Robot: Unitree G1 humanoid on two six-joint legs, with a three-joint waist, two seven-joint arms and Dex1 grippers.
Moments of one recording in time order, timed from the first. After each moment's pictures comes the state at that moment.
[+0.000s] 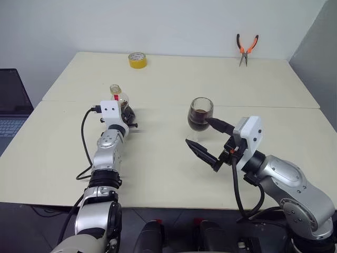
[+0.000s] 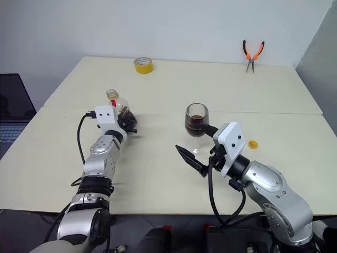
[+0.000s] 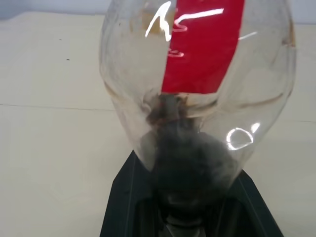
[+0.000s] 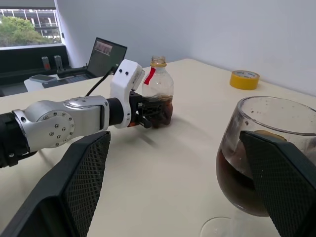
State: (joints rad) left arm -0.68 0.28 0.23 0.63 -0.13 0.08 -0.07; right arm -0.20 -0.42 0.06 -0.82 0.54 0.71 0.39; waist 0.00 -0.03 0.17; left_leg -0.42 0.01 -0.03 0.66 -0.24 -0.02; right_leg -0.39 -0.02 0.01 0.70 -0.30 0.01
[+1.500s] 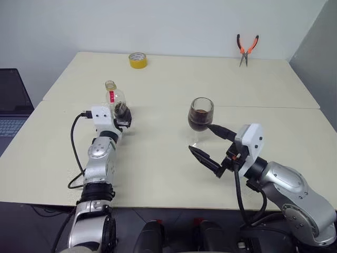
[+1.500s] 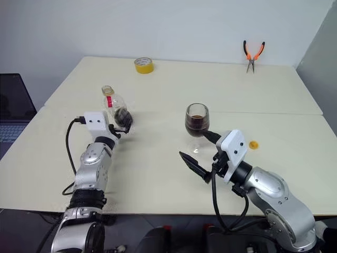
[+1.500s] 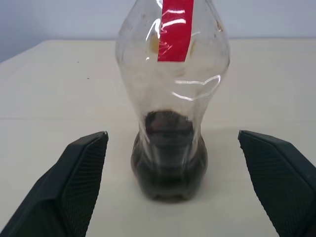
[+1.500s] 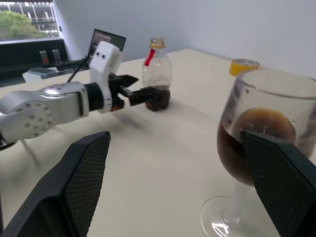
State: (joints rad) left arm -0.42 0.29 0.23 0.30 -0.14 0.08 -0.14; right arm -0.04 -0.47 0.06 -0.80 0.48 0.60 0.43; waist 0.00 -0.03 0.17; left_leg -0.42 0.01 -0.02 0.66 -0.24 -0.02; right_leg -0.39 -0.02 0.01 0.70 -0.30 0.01
